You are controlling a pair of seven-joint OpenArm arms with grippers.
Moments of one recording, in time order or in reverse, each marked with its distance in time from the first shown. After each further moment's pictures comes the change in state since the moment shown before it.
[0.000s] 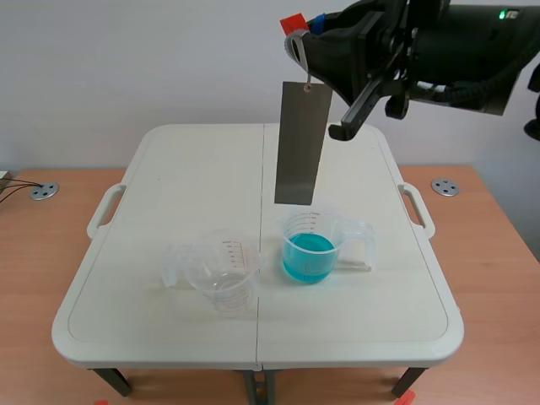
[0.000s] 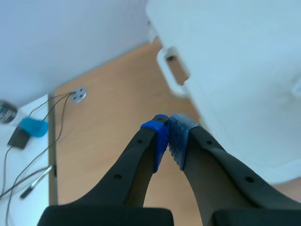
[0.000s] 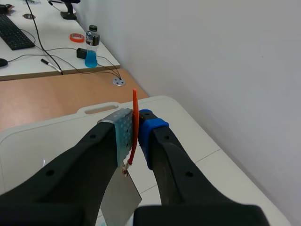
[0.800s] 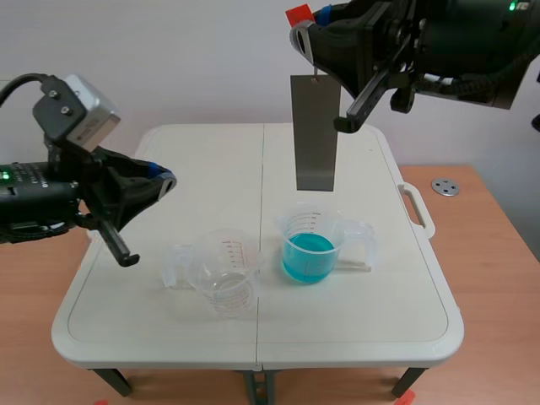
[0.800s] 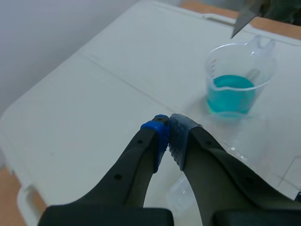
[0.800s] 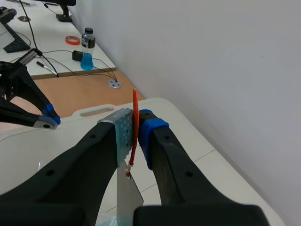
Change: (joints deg) left arm -30.1 5.0 39.7 0.0 5.6 -2.1 10.6; right arm 0.0 0.0 0.7 0.4 0.2 0.0 -0.2
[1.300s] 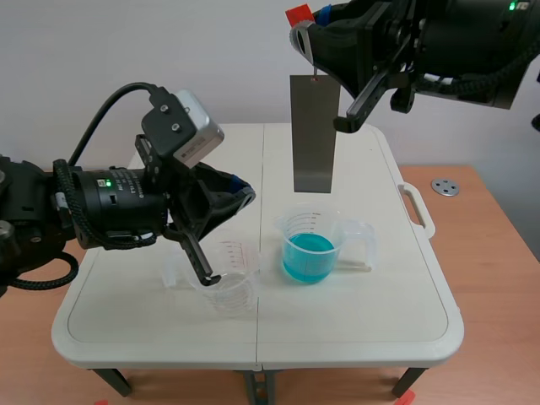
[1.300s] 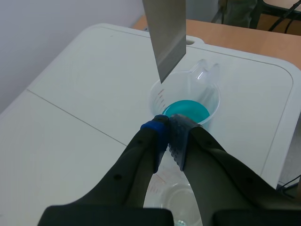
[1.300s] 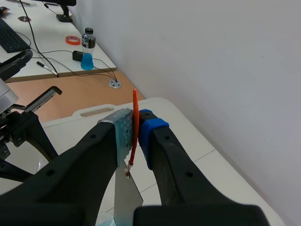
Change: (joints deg) left arm -4.6 7.5 10.7 -0.8 7.6 -0.1 1.7; right arm 0.0 0.0 0.0 0.0 0.0 0.0 0.0
